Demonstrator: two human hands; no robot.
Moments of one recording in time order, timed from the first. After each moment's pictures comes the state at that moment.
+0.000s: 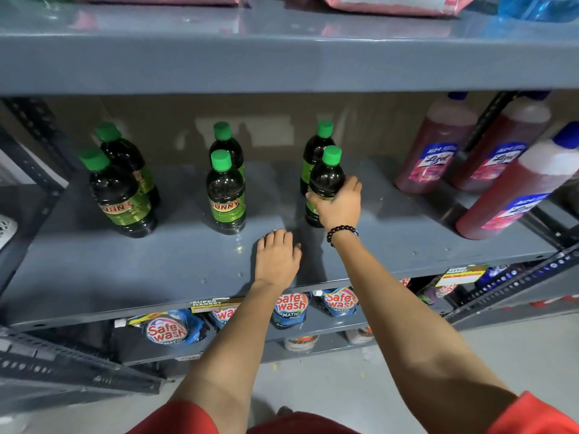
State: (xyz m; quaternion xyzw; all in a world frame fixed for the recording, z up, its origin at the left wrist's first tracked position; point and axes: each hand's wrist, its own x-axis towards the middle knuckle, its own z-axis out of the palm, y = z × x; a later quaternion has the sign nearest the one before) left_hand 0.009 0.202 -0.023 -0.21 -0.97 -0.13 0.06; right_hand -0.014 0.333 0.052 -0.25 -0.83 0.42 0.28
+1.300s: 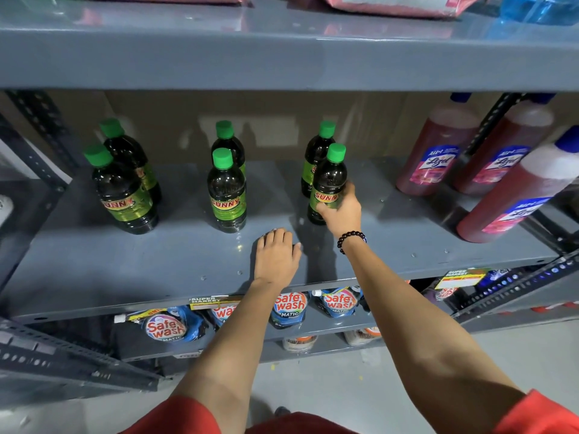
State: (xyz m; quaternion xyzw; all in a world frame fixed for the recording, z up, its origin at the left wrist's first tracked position) left_hand 0.008 0.203 -0.024 -0.20 -0.97 -0.14 0.07; right_hand -0.006 0.348 0.040 -0.21 -0.81 0.51 0.21
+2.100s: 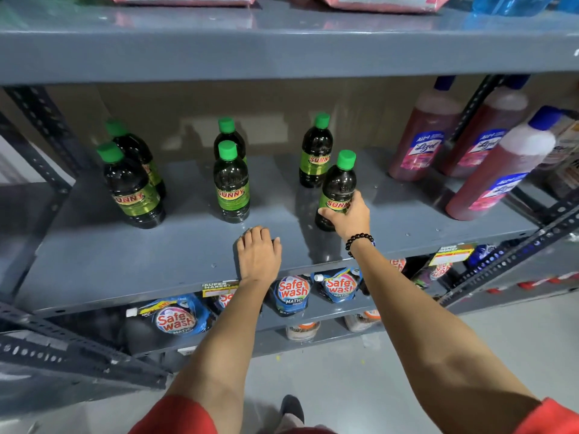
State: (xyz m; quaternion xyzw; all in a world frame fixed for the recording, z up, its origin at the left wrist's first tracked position) left_hand 0.027 0.157 -0.024 -0.13 -0.98 -0.14 0.07; right_hand 0.044 0.337 0.039 -0.28 -0.80 0.49 0.19
